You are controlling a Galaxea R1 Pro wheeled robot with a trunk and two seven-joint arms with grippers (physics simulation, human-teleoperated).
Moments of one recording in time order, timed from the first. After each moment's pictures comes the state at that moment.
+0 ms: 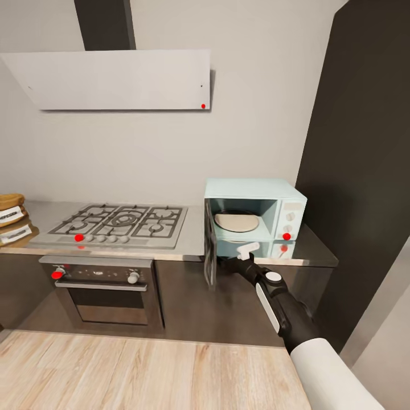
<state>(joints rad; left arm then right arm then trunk) -0.16 -0.06 0.00 -0.12 0.01 -0.20 0.01 -0.68 0.07 0.14 -0.99 0.00 0.25 0.27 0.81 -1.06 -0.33</state>
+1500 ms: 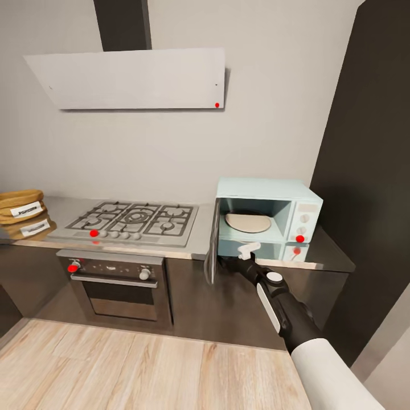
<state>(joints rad) -0.16 -0.05 0.00 -0.12 0.01 -0.20 0.01 -0.68 0.07 0.14 -0.99 0.01 0.24 0.27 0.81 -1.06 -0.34</state>
